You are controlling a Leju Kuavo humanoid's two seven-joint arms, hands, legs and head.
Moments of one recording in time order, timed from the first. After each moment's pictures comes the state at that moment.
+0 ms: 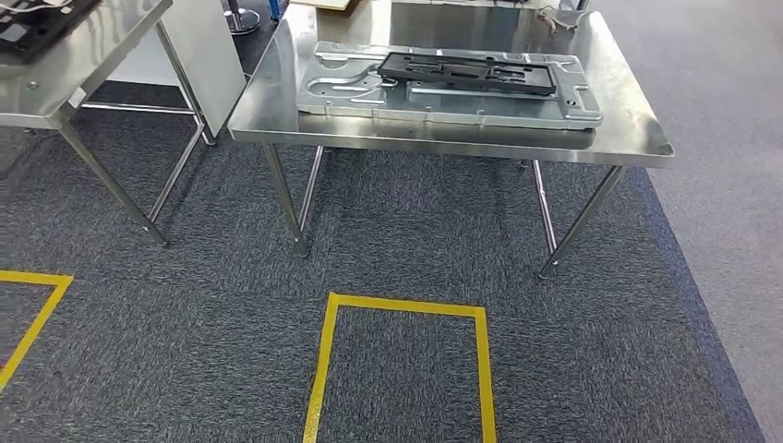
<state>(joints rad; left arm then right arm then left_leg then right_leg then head) -0.04 -0.28 1.50 -0.57 -1.36 -0.22 -0.40 0.41 0.21 -0.44 -1.00 0.47 -0.02 0.32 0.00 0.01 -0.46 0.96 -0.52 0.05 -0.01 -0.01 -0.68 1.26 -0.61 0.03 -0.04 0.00</state>
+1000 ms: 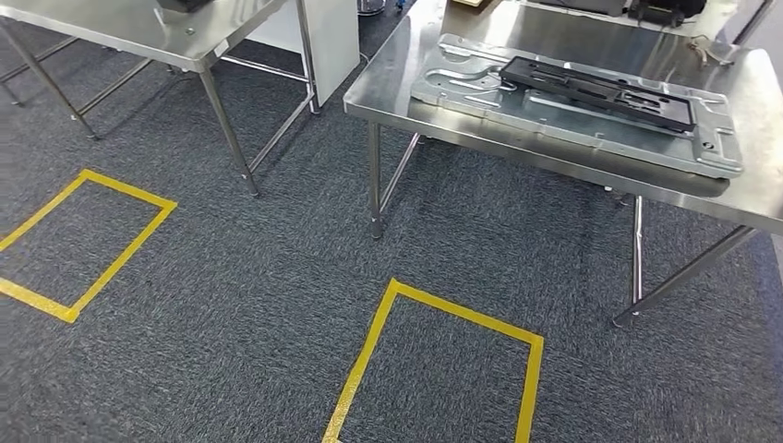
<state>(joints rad) -0.04 -0.31 1.52 -0.61 -1.36 -0.27 -0.39 0.44 0.21 -0.43 -1.03 0.46 0.00 0.34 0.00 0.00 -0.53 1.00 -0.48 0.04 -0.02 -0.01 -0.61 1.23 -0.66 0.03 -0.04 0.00</state>
